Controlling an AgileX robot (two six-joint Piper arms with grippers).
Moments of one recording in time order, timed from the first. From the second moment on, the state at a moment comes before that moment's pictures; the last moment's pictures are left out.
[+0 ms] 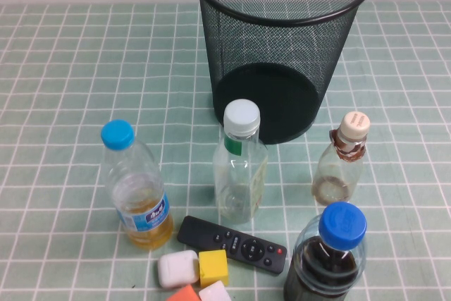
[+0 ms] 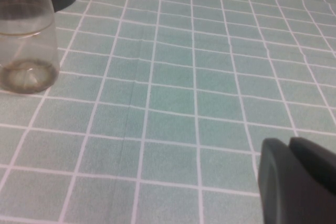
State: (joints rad) right arm -0.02 -0.01 0.03 0.09 0.38 -0.20; left arm -0.07 -0.01 0.03 -0.22 0.24 -0.02
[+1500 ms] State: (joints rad) right arm -0.02 -0.01 0.03 0.09 0.38 -0.20; left arm -0.56 1.26 -1.28 -0.53 0.97 0.65
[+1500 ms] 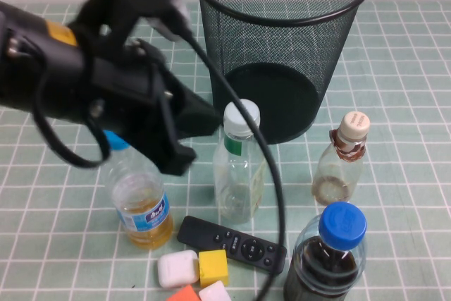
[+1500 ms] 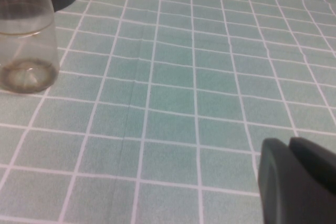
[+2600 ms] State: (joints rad) right arm -0.02 -0.01 0.03 0.09 0.38 -0.20; left arm -0.64 1.59 -1.28 -0.49 0.61 0.75
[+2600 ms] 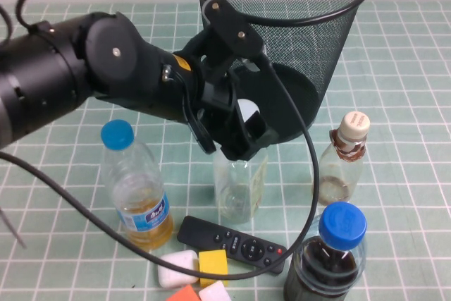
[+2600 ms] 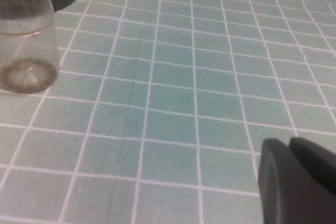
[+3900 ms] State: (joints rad) right arm -0.02 -0.01 0.03 0.09 0.38 -0.20; left arm -0.64 1.73 -2.56 -0.24 1.15 0.43
